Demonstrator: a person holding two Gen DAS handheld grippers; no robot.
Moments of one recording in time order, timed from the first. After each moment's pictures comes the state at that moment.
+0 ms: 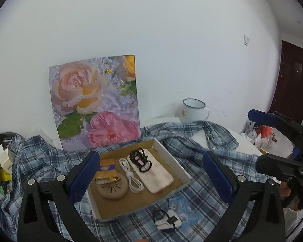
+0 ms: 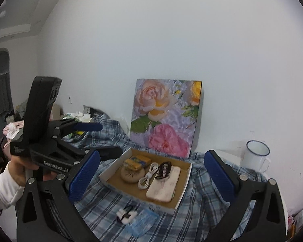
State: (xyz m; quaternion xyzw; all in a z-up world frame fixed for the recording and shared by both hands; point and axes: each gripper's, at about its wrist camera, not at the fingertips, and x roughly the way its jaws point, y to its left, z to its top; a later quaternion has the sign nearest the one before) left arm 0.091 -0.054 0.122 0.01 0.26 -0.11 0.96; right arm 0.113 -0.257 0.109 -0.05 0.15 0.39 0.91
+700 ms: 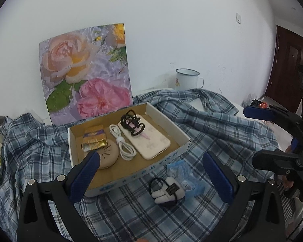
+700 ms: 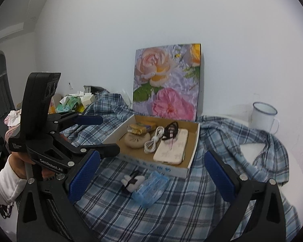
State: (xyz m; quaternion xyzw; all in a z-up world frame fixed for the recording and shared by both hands) left arm 0.074 -0.061 0.046 0.03 0.31 -0.13 0.94; right arm 0.099 -0.264 0.030 -0.04 0.22 0.39 0.89
